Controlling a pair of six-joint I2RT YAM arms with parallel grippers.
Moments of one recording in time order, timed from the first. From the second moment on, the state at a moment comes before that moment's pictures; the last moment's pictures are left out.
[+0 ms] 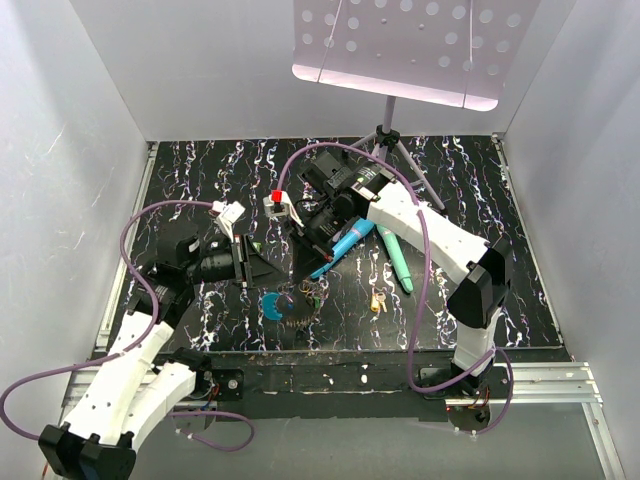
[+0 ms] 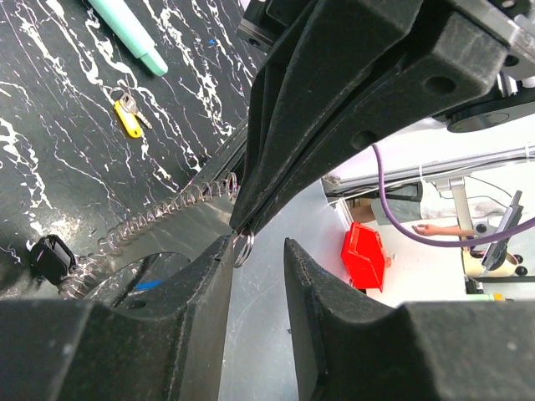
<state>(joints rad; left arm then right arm) -0.32 0.74 0.78 -0.37 0.91 -0.70 0.88 1.86 1.92 -1.21 -1.04 -0.47</state>
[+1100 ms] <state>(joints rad) -0.37 0.87 0.87 -0.57 0.92 -0.54 0.88 1.89 1.91 -1.19 -1.06 -0.42</state>
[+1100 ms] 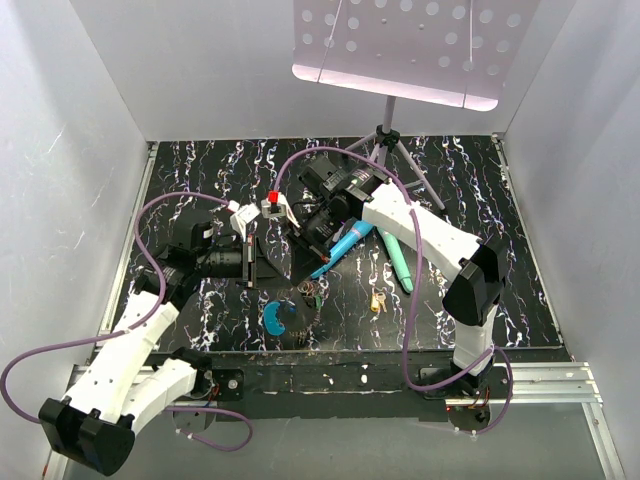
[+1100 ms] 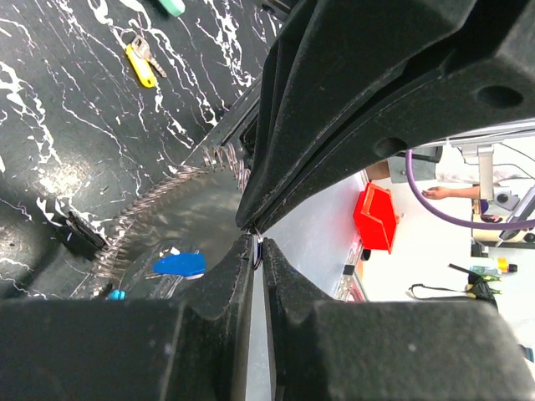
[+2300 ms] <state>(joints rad) -0.37 0.76 0.89 -0.68 0.79 -0.37 0.80 1.78 1.77 -1.15 -1.14 -0.71</state>
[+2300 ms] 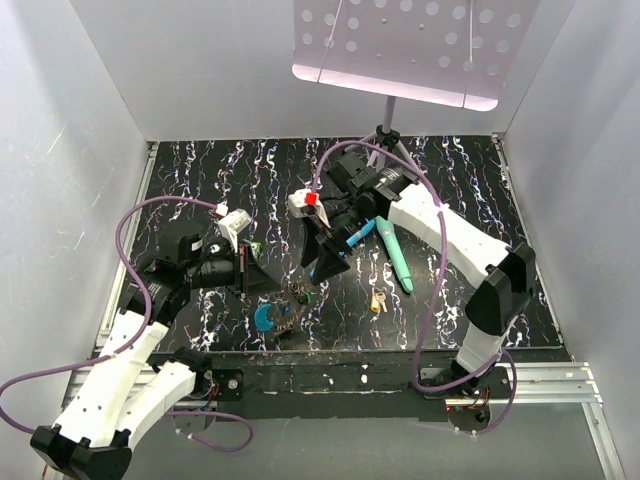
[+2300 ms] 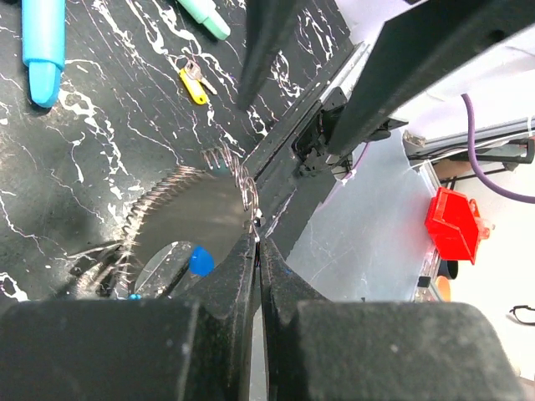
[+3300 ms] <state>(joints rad) -0.37 0.78 0.89 -0.67 0.79 -0.39 0.88 1.74 1.67 -0.99 -1.16 -0.95</state>
